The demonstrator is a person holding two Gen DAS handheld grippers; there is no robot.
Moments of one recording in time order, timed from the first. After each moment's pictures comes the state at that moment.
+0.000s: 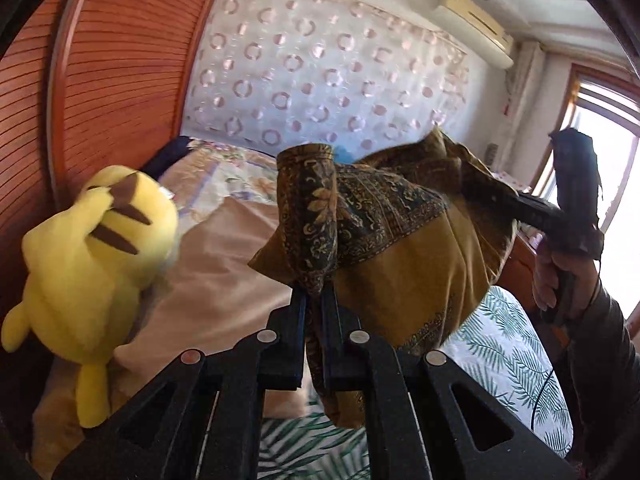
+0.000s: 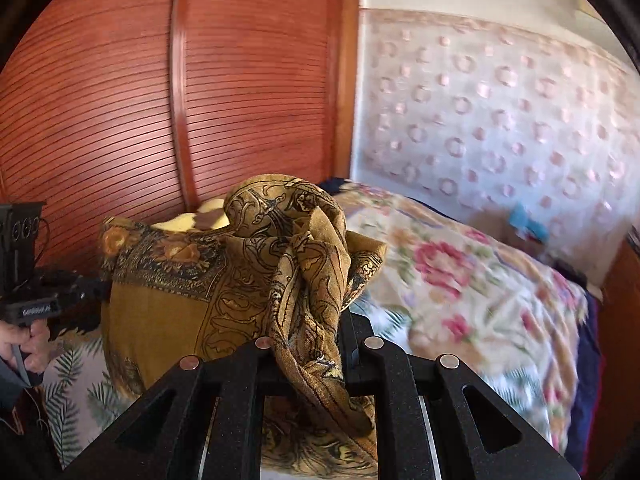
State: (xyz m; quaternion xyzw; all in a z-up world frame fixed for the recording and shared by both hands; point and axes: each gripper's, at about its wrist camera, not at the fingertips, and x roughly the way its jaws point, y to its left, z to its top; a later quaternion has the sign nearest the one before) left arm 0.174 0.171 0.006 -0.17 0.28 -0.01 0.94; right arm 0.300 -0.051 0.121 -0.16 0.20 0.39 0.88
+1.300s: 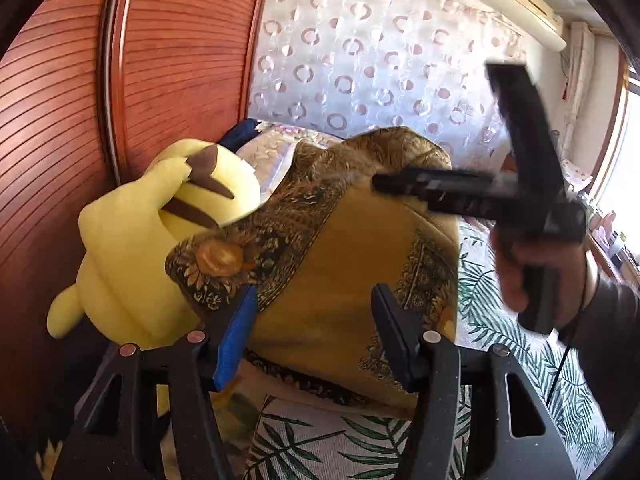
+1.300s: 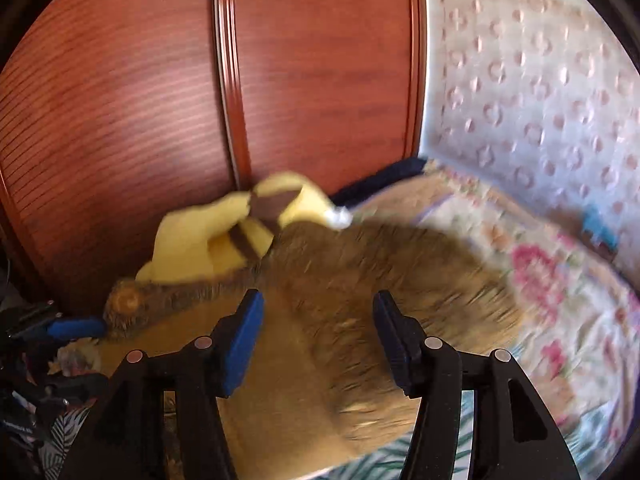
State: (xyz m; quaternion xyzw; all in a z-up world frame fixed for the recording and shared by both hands) left arm 0.178 0.222 -0.047 -0.14 0.32 0.10 0.93; right arm 0.450 0.124 0.030 -0.17 0.25 0.48 0.82
